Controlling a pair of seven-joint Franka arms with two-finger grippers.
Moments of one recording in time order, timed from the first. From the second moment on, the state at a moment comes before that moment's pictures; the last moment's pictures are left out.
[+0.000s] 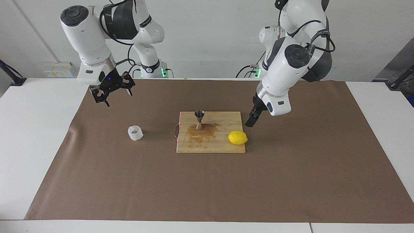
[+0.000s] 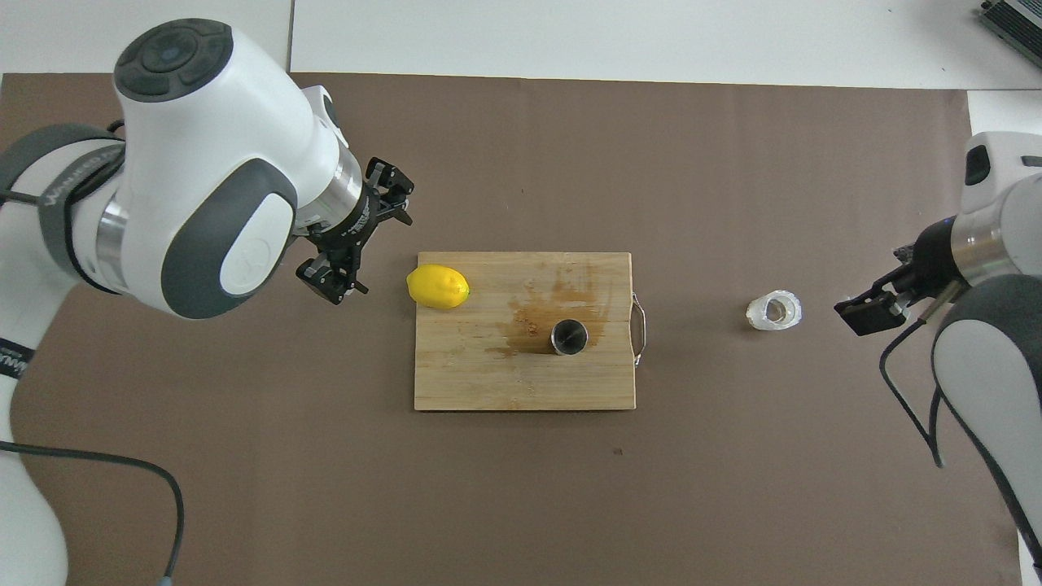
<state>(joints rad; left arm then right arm) -0.11 0.29 -0.32 -1.45 -0.07 1.67 -1.38 0.02 -0.05 0.01 -1.82 -0.01 1.77 -0.74</state>
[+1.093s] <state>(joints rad) 0.20 0.23 -0.32 -1.45 0.02 1.51 -0.61 -0.19 0.16 0.01 -2.04 0.41 2.02 -2.09</state>
